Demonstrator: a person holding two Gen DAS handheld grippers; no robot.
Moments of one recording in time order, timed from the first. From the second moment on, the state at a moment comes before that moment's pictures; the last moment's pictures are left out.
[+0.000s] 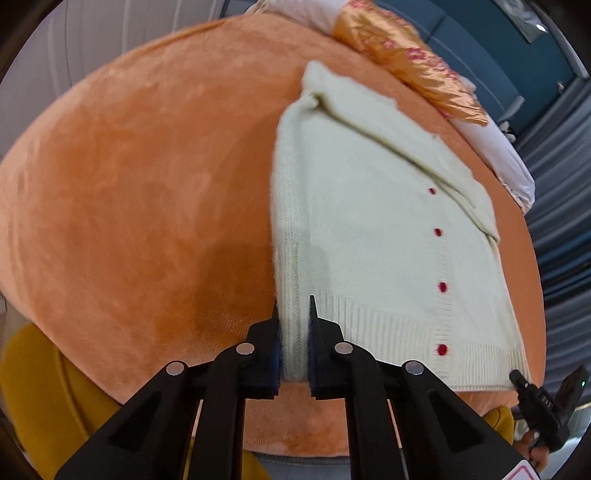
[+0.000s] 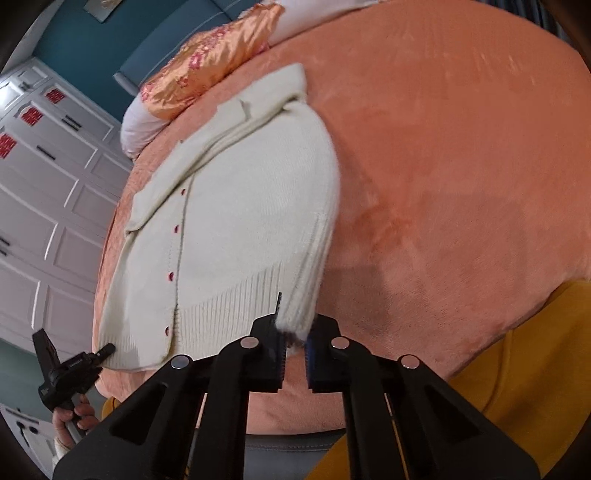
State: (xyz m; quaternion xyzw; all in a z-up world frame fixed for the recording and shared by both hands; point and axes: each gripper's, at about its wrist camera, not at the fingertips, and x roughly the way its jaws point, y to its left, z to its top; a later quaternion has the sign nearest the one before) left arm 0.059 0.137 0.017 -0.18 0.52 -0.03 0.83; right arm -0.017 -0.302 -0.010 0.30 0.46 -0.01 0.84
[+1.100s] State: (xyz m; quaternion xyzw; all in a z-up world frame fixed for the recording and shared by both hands) left arm 0.039 0.113 0.127 -0.08 0.43 -0.09 0.90; right arm -0.017 -0.304 0.090 0.18 0.42 0.04 0.89
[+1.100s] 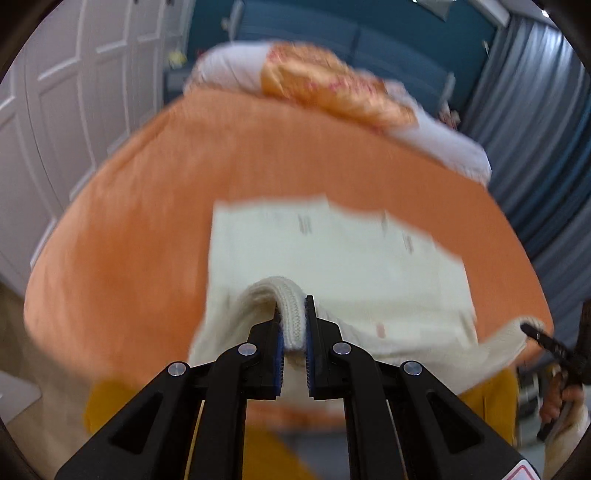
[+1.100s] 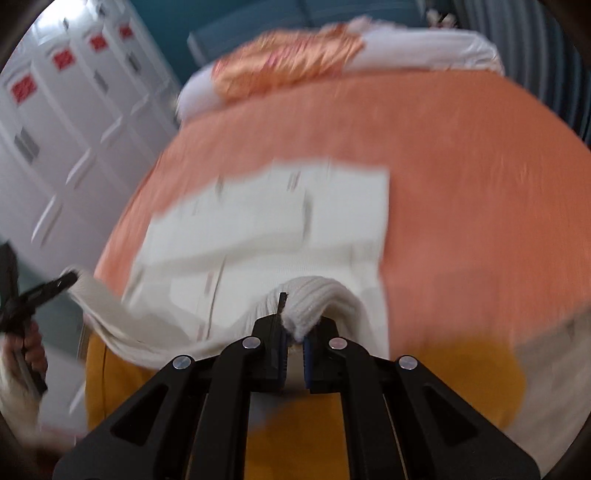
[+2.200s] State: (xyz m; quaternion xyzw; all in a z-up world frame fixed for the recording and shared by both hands) left arm 0.120 0.068 0.064 -0.09 0.38 -0.05 0.92; right arm 0.062 -0.266 0.038 0.22 0.34 0.04 0.91
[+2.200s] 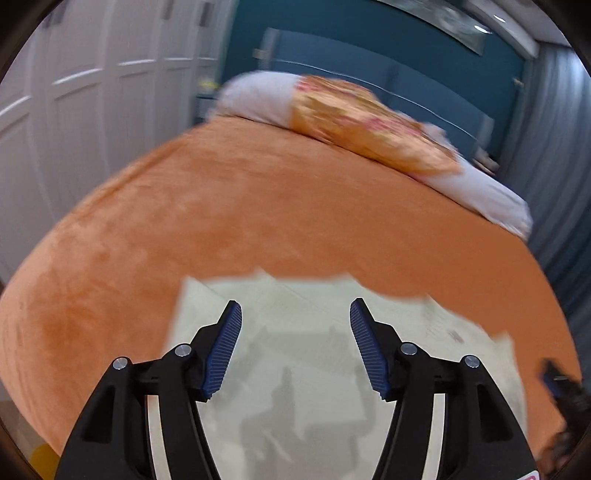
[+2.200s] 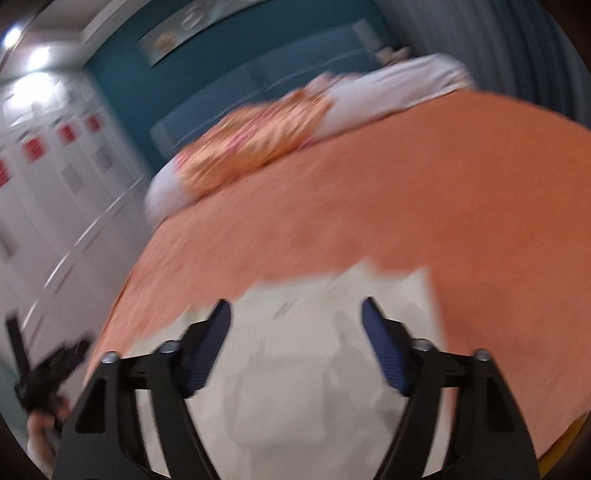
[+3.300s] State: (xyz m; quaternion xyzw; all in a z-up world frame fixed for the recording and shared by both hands) left arm 0.148 0.112 0.034 -0.08 0.46 -0.01 0.89; right arm 0.065 -0.309 0.029 0.16 0.42 -0.05 0.89
